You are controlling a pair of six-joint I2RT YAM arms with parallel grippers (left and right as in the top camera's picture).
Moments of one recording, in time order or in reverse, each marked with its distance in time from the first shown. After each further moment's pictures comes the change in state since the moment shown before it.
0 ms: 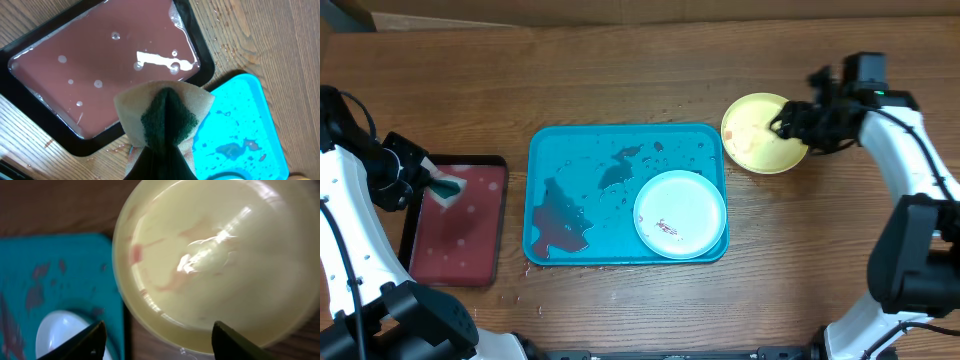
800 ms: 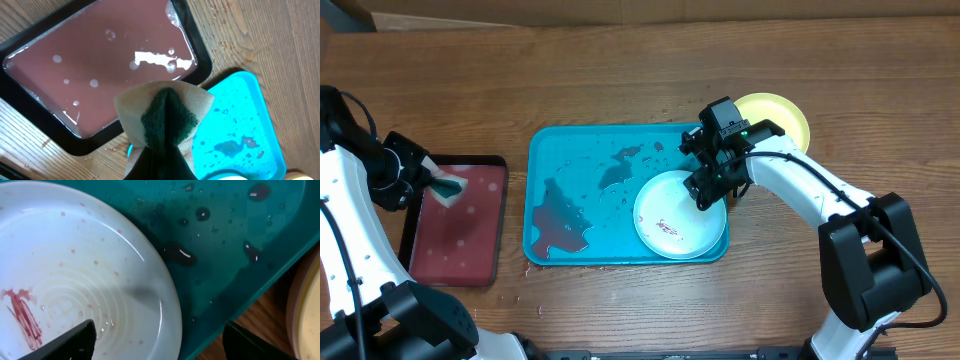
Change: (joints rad) left arm 0.000 0.000 0.000 -0.001 0.016 0.006; right arm 0.498 0.000 -0.134 0.003 0.323 -0.321
